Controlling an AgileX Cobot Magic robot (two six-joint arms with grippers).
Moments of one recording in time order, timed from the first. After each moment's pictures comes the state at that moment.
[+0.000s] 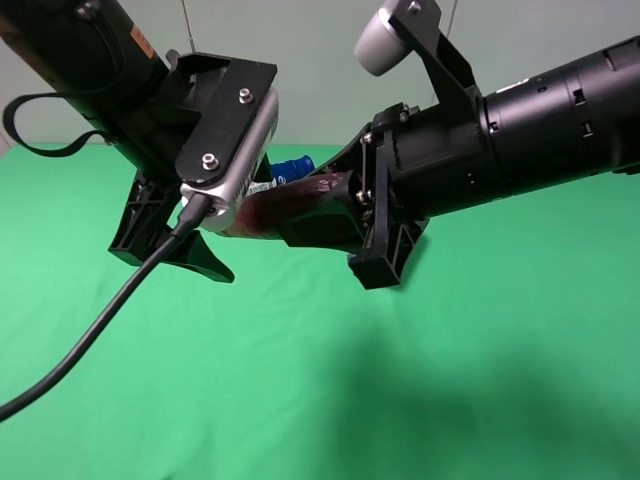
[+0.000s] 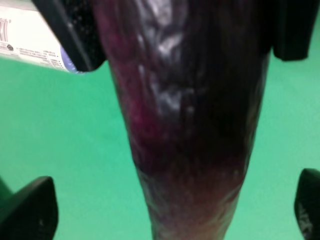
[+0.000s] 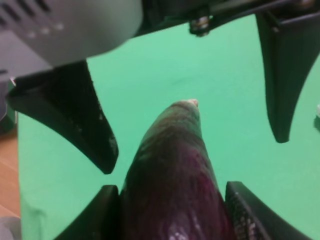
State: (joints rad) left arm -0.69 1.49 -1.14 -0.23 0.83 1.32; right arm 0.69 1.30 -0.81 1.12 0.51 -1.43
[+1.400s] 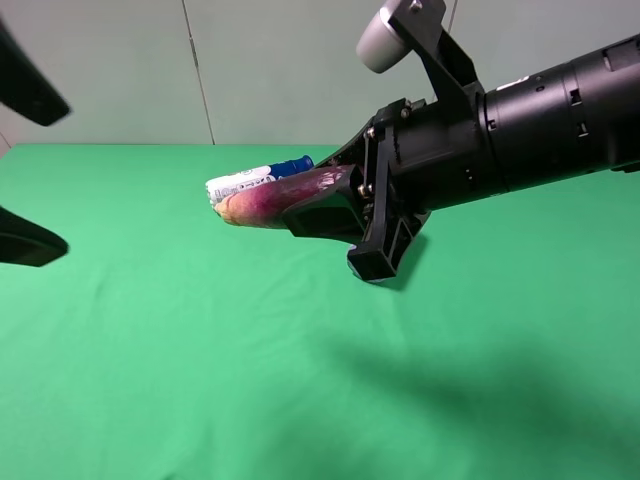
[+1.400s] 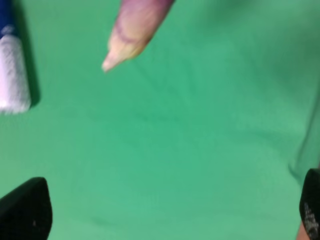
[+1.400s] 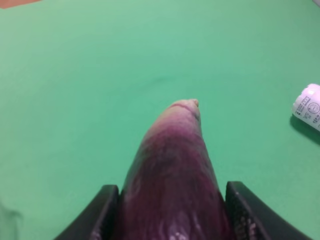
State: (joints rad) left arm -0.69 1.02 -1.12 -0.03 1.13 0.64; right arm 0.69 1.30 -0.81 1.09 0.46 -1.42
